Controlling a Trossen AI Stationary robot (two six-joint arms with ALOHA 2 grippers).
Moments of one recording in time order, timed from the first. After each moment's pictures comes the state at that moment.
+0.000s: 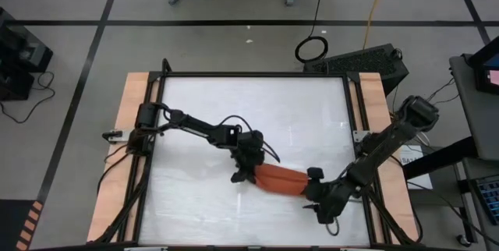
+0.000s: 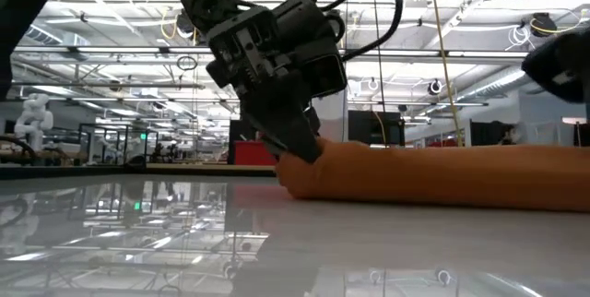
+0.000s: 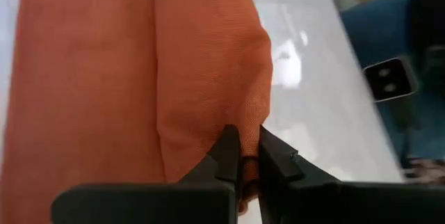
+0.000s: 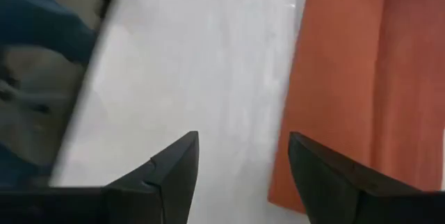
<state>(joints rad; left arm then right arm) -0.03 2.05 1.20 -0.09 0.72 -0.06 0.79 1.41 0.67 -0.17 0.29 0.65</state>
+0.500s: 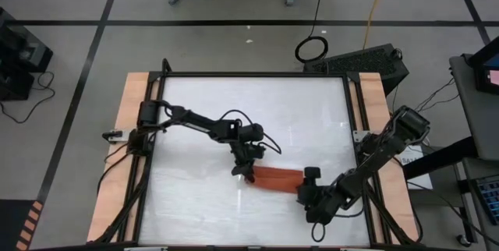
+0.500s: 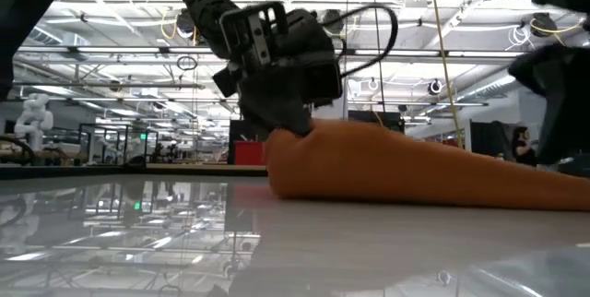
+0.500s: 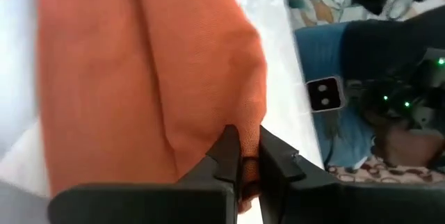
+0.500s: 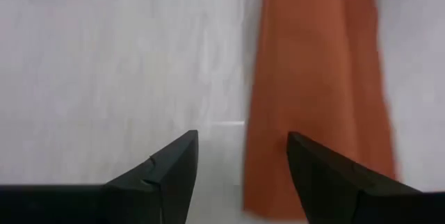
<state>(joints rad) 0.04 2.05 1.20 -0.09 0.94 -0.22 0.79 1.63 0.81 -0.33 0.47 0.71</state>
